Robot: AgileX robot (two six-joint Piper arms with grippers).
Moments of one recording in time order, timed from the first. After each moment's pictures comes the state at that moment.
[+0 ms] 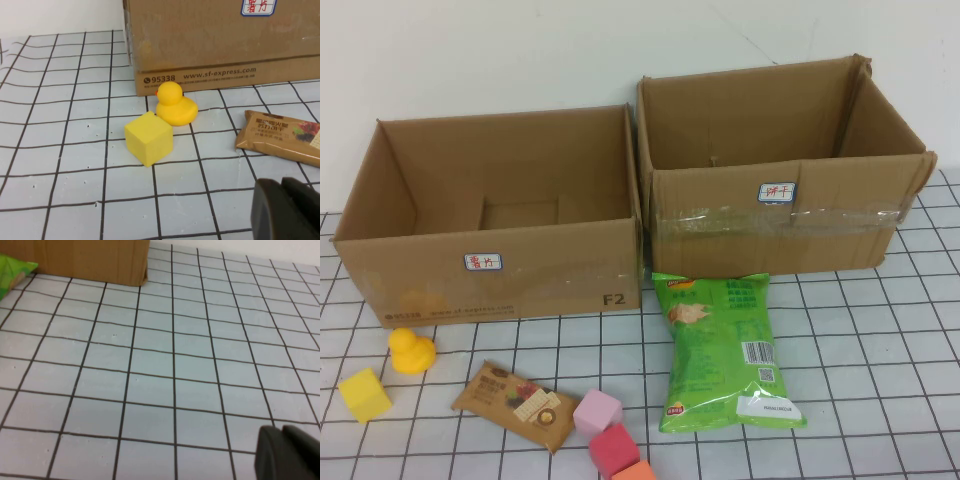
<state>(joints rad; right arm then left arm) 0.04 -0.01 0.02 -0.14 0.43 -0.03 -0.05 -0.01 0.02 -0.06 0.38 0.03</state>
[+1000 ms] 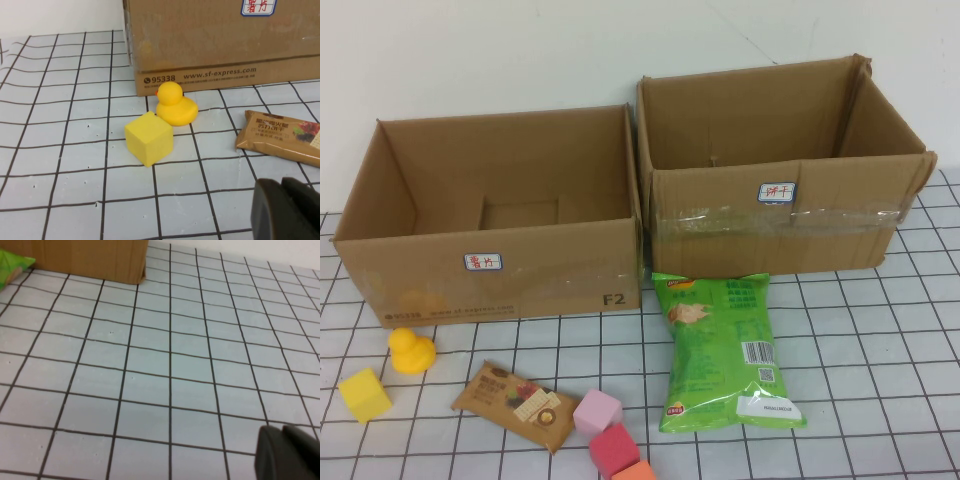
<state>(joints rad) 0.04 -0.01 0.02 -0.15 0.43 -0.05 -0.05 -0.01 0.02 -0.06 0.38 0.03</state>
